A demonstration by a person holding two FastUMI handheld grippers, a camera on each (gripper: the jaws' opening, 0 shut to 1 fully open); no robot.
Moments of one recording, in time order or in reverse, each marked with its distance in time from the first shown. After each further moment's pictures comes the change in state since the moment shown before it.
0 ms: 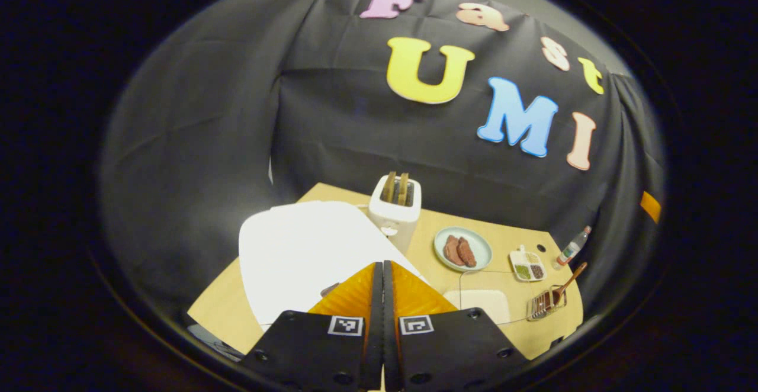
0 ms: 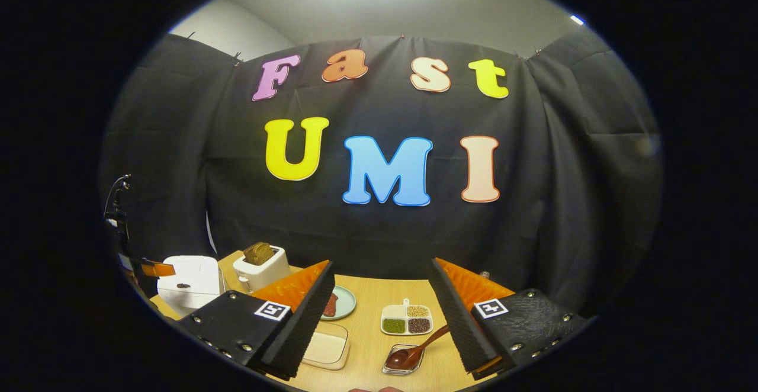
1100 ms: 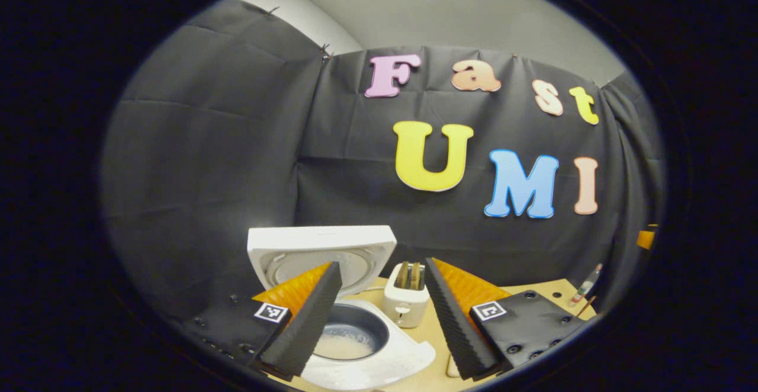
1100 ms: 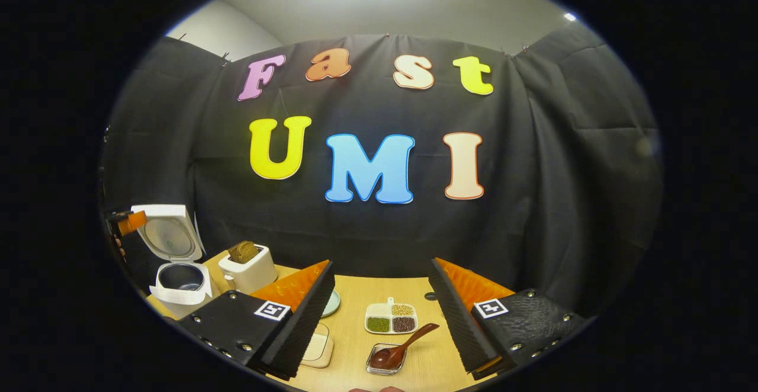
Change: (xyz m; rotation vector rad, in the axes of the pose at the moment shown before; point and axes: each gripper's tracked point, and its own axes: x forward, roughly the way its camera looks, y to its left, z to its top) left arm -0.094 -0.029 0.142 0.105 -0.512 0.074; right arm -0.001 -0.044 -0.008 0.023 0.001 -0.061
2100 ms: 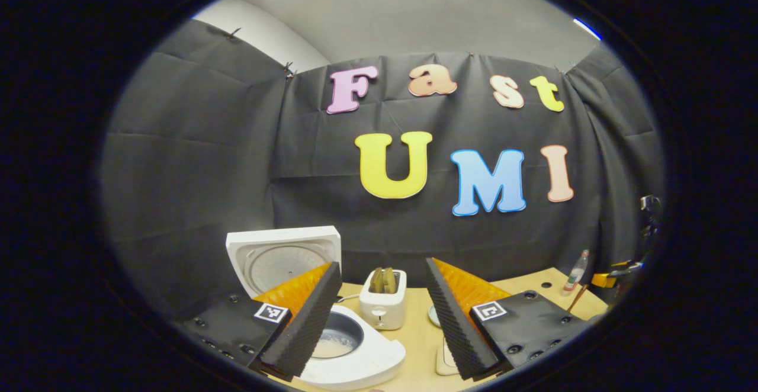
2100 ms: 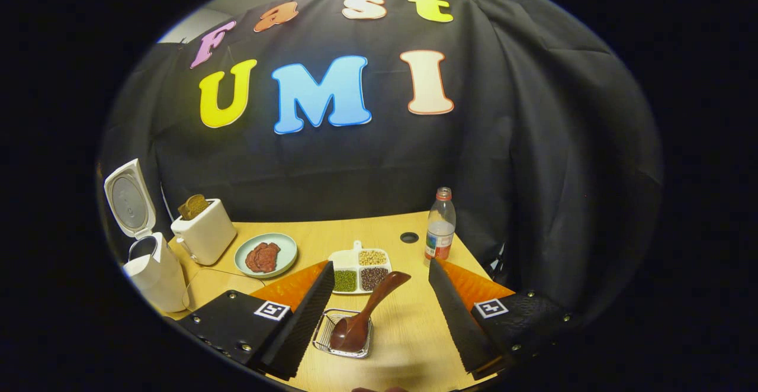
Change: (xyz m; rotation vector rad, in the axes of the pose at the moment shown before) left arm -0.029 -0.076 -0.002 0.112 -0.028 -0.088; right arm 0.074 -0.081 -0.188 0.127 0.280 -0.090
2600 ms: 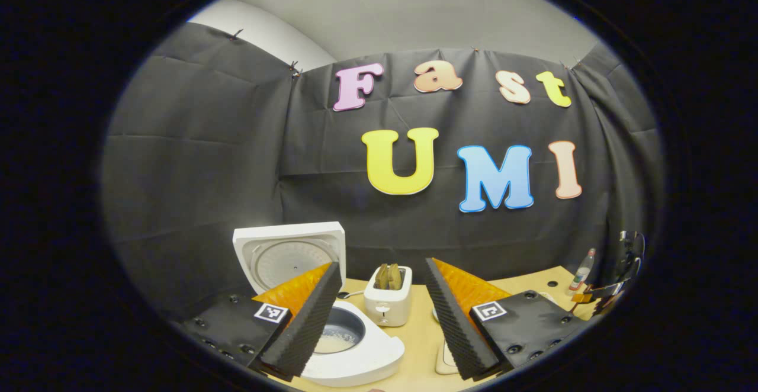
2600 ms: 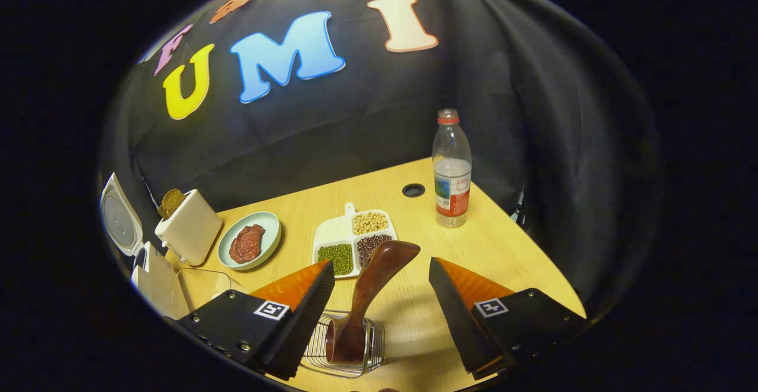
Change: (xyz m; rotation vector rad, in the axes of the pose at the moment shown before) left arm -0.005 -0.005 -0.006 0.012 0.027 0.054; right arm 0.094 -0.006 -0.074 0.186 0.201 0.021
